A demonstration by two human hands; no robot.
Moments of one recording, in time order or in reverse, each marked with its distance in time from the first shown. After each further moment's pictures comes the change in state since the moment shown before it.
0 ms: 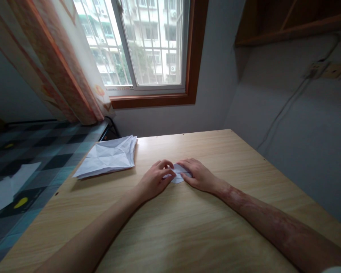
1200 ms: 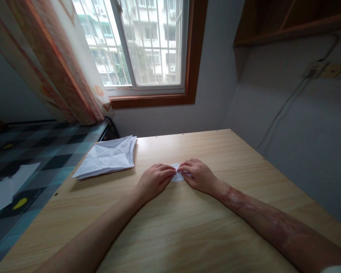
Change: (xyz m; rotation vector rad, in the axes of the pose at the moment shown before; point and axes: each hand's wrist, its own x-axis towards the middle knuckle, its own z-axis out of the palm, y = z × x) left_hand 0.000 0.002 0.000 0.136 -0.022 0.050; right_hand -0.005 0.005 0.005 -0.143 0.062 -0.081
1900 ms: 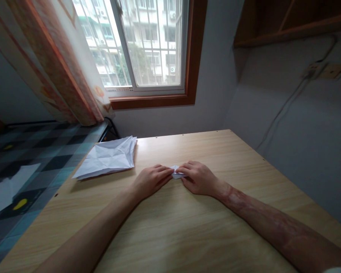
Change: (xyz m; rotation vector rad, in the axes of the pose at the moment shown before) left_hand -0.004 -0.011 -0.011 0.030 -0.029 0.089; right_hand 0.001 -0.012 -0.012 -0.036 -0.096 -0.052
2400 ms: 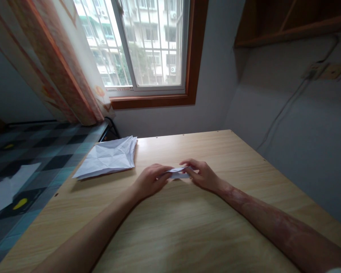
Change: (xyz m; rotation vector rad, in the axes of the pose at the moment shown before) left_hand 0.000 0.005 0.000 -0.288 0.100 -0.193; right_hand -0.002 0.013 0.012 0.592 0.202 0.299
